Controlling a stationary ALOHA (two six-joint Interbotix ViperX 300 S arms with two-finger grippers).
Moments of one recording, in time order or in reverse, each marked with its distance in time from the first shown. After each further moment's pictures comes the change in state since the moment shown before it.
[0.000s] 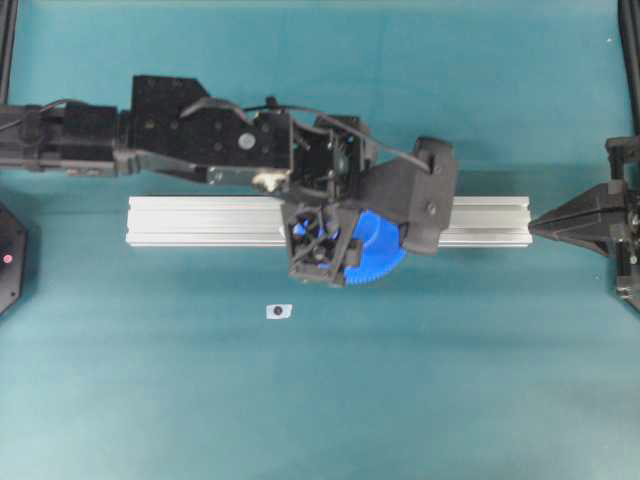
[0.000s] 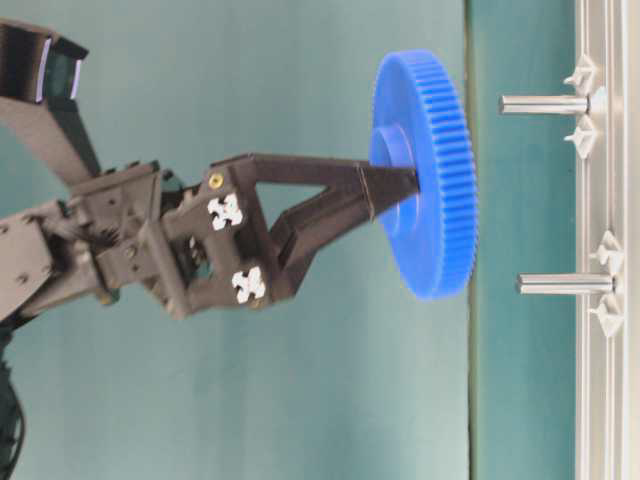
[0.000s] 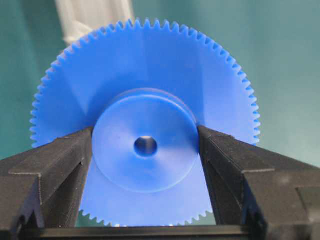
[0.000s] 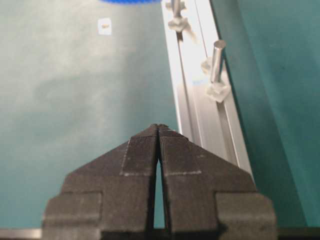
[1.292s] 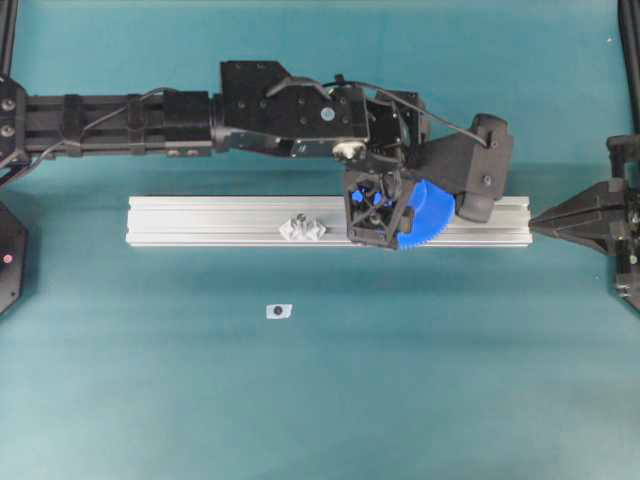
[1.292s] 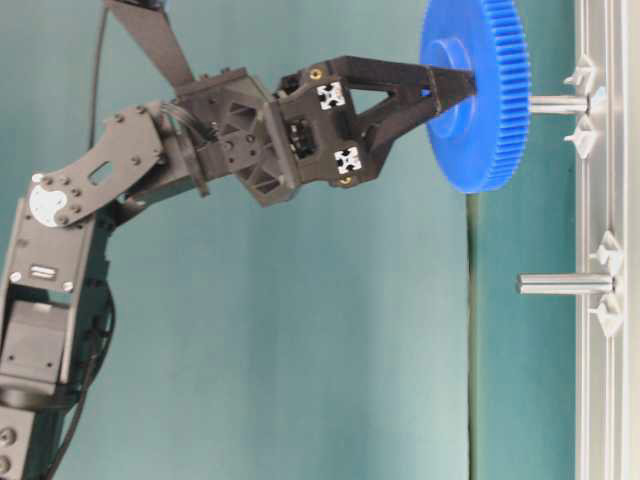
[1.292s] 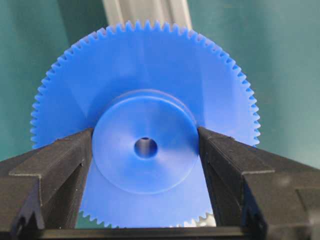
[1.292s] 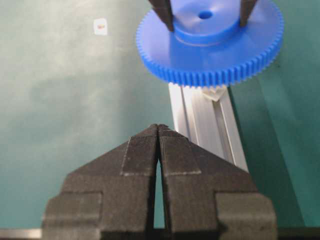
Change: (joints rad) left arm 0.077 0.227 -0.218 0.000 0.002 0.112; right arm -0.009 -0.002 0.003 0.000 0.000 0.000
